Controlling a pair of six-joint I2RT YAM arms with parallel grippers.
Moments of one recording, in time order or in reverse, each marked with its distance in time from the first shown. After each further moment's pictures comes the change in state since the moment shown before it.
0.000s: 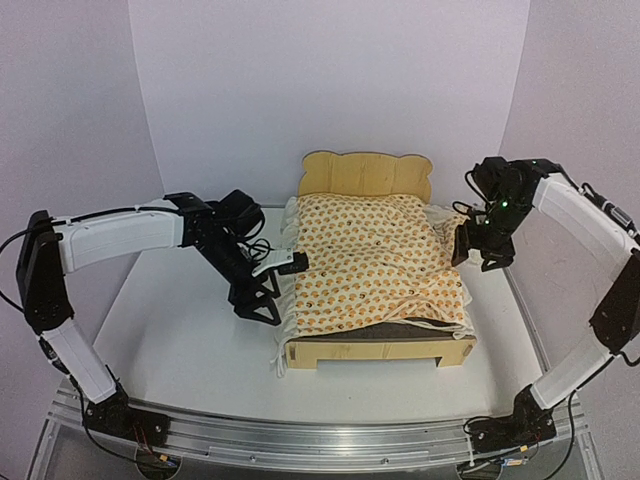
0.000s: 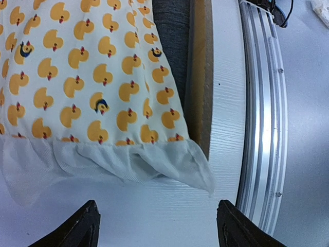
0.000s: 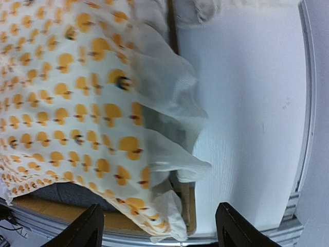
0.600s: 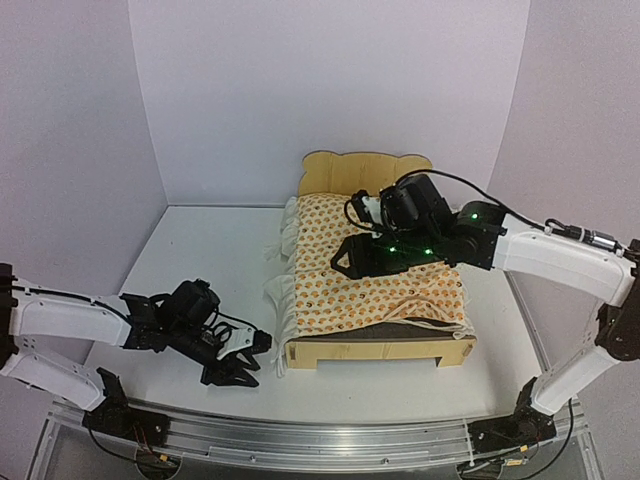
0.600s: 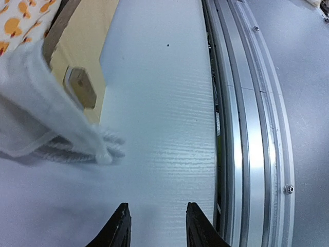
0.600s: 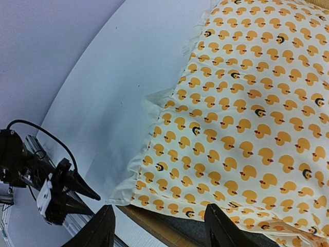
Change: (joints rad) left arm -0.113 -0.424 -0.830 0.665 0.018 -0.138; right arm 0.627 -0.023 -0.157 0.730 0.058 0.125
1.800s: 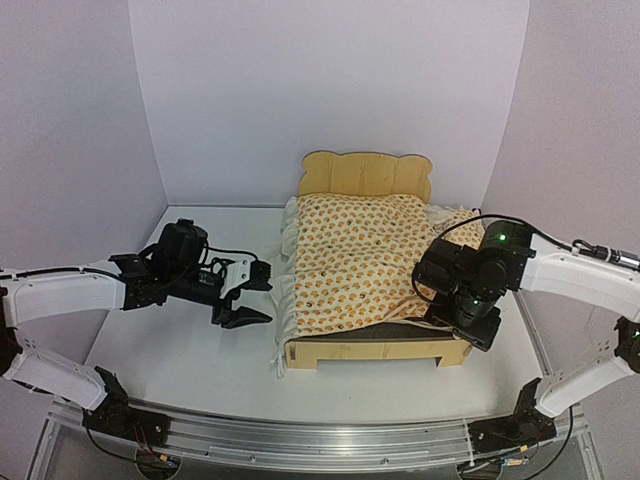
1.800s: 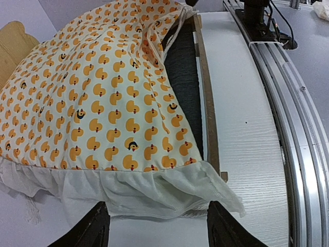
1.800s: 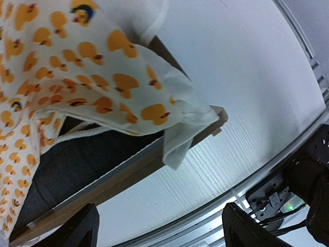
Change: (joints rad) left arm 0.148 0.016 0.238 0.092 0.030 0.198; right arm 0.030 -0.159 -0.174 -0.782 0.289 1.042
